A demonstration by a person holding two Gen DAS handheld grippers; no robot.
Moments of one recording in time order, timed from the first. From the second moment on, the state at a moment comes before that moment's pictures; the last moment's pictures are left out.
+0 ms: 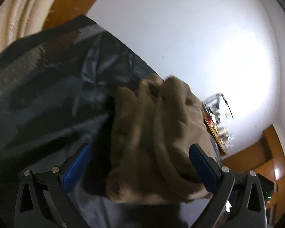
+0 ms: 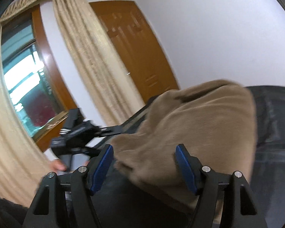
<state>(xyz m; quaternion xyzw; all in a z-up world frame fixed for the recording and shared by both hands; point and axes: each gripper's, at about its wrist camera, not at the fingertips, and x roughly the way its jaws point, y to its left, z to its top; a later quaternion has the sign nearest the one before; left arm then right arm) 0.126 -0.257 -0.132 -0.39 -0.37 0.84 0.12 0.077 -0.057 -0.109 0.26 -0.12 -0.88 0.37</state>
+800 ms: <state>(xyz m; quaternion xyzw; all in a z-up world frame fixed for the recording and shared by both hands) 0.106 -0.206 -0.106 -0.45 -0.37 0.79 0.18 0.070 -0.003 -0.131 0.24 -0.12 -0.93 0.25</state>
